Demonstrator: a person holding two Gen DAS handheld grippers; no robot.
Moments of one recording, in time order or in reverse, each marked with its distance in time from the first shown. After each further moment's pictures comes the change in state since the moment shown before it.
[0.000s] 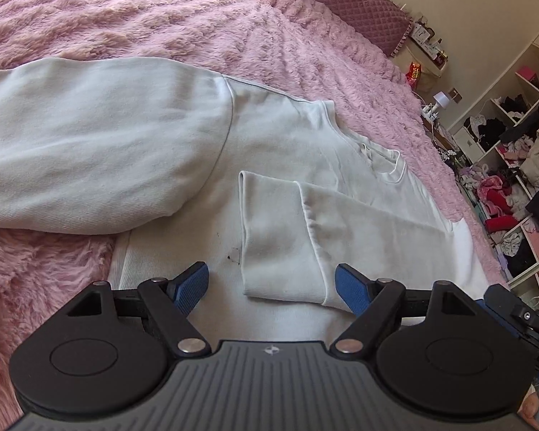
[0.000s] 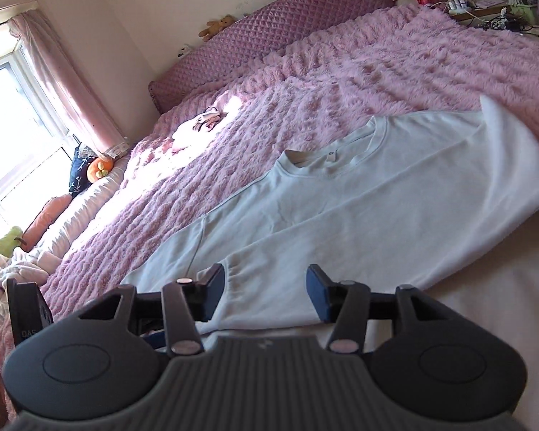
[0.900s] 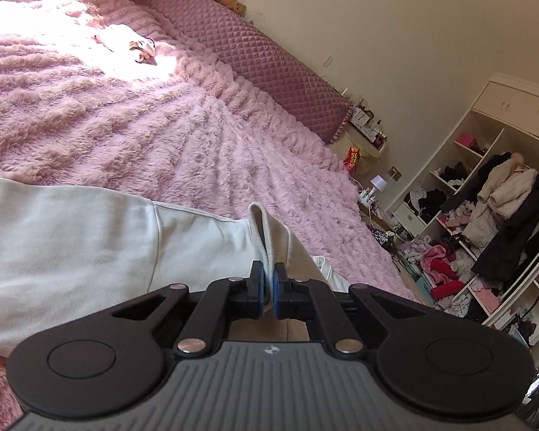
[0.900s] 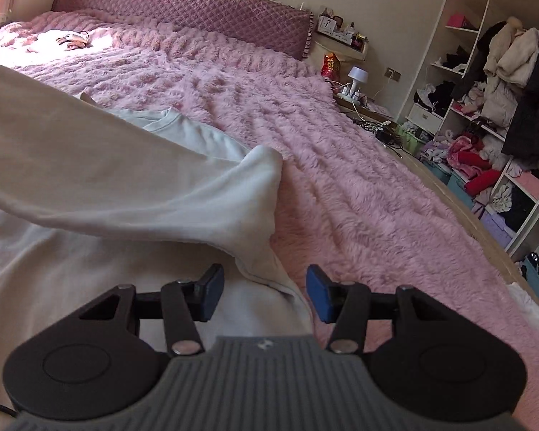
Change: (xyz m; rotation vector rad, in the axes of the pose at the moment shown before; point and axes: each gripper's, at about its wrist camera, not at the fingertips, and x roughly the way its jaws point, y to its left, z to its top) left arm -0.053 -0.018 0.042 -0.012 -0.309 -0.206; right arm -0.009 -0.094 0.001 -0.535 -0.017 -0.702
